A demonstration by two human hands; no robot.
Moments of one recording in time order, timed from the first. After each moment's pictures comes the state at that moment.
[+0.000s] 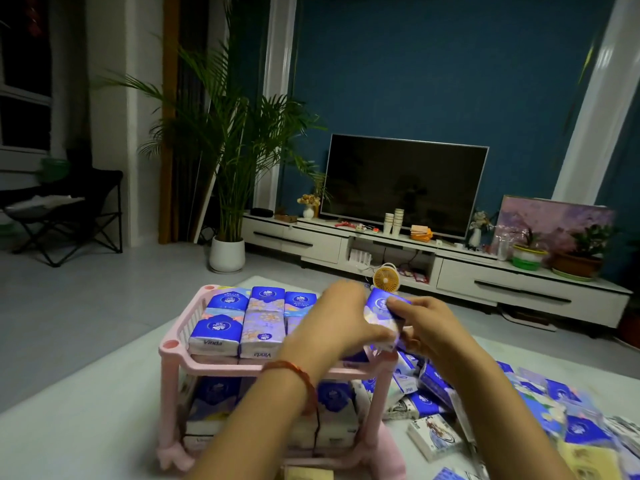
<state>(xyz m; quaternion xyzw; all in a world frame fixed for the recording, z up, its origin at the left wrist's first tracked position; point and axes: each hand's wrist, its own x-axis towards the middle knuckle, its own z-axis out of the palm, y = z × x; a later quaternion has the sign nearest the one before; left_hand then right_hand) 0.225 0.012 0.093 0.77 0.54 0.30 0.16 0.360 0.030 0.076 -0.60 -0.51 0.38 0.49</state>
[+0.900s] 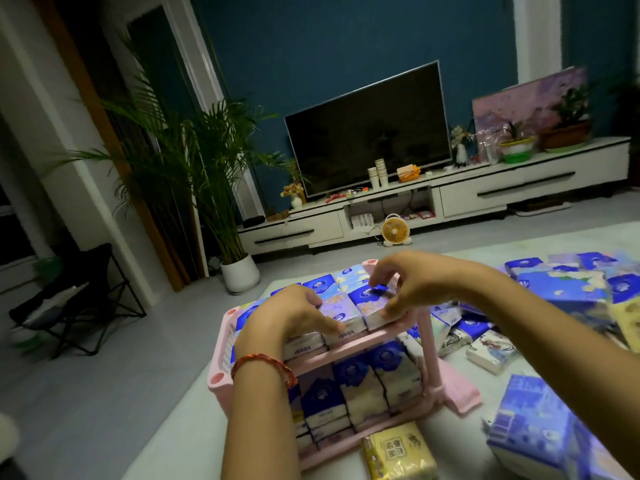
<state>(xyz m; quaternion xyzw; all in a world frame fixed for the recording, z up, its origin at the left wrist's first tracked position) 0.150 0.041 0.093 0.76 0.62 0.08 0.19 0.336 0.015 0.088 -0.61 -0.75 0.18 0.17</state>
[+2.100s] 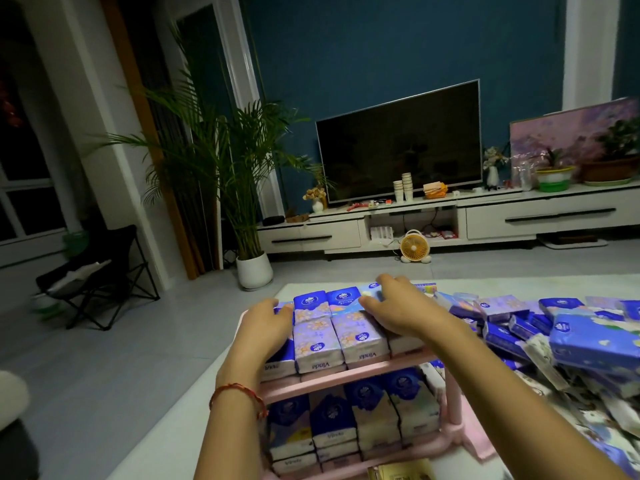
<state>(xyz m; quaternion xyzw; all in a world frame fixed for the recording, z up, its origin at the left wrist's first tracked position) 0.094 0.087 0.053 0.65 0.68 0.31 0.15 0.292 0.068 0.059 -0.68 -0.69 0.10 0.23</state>
